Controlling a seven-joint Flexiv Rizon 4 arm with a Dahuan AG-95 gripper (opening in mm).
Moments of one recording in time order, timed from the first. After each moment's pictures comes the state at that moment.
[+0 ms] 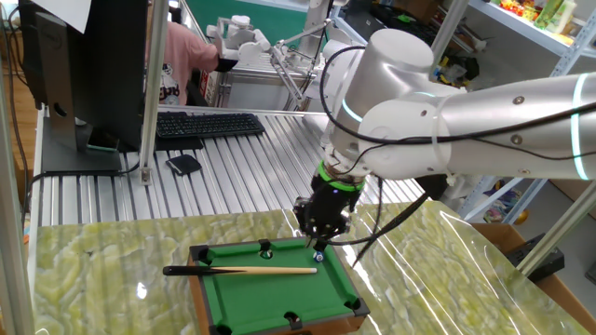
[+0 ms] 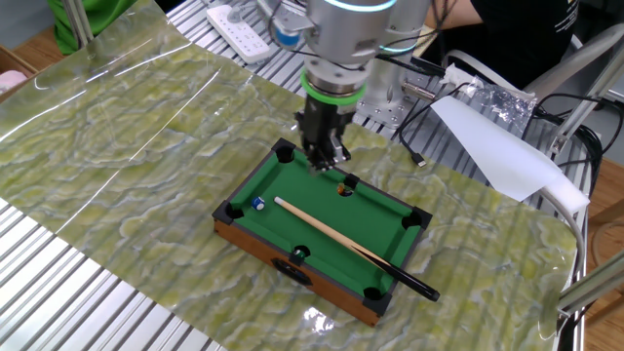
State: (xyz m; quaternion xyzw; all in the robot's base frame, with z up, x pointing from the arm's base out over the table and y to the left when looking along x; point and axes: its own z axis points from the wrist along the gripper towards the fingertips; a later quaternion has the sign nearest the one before) arm 0.476 0.065 0.174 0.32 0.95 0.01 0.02
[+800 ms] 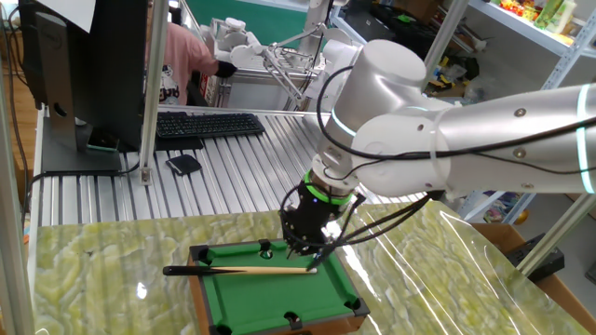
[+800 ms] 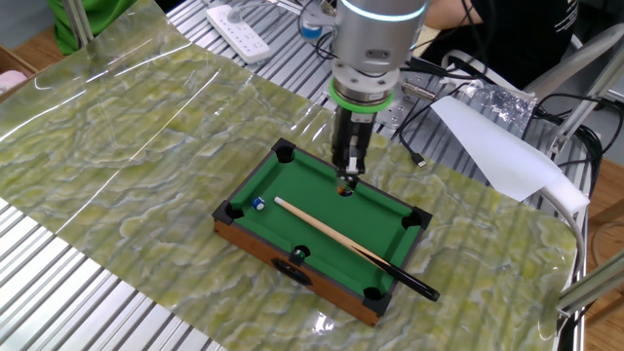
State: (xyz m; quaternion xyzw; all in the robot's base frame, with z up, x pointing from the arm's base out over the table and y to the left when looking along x) arm 0.456 0.117 0.162 0.56 0.83 0.05 -0.01
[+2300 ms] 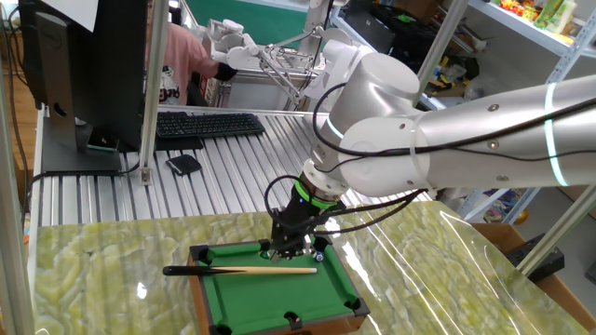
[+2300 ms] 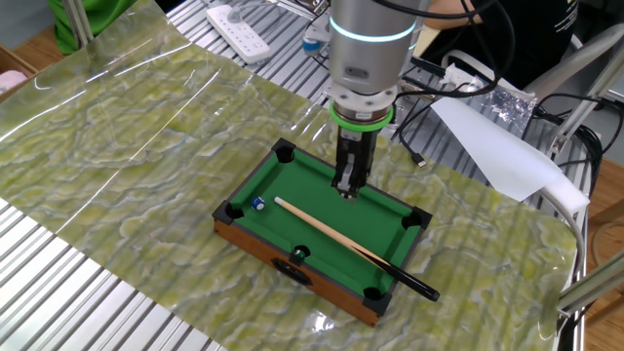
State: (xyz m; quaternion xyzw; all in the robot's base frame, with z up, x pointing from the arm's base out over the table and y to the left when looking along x) arm 0.474 0.131 0.143 0.68 0.73 0.08 -0.03
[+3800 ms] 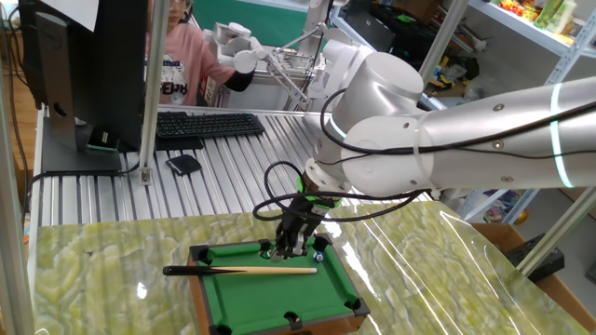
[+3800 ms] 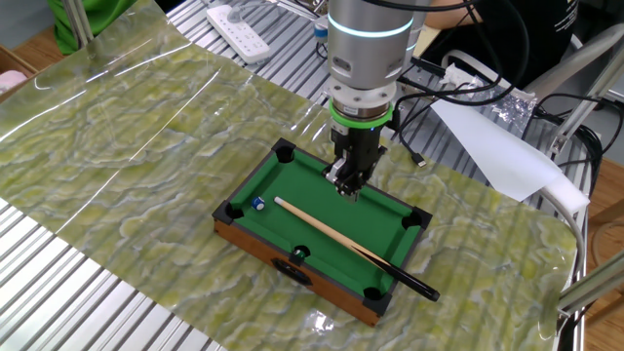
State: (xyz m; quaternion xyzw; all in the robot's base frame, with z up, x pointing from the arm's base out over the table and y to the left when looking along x) arm 0.471 0.131 0.146 0.81 0.59 0.07 -0.04
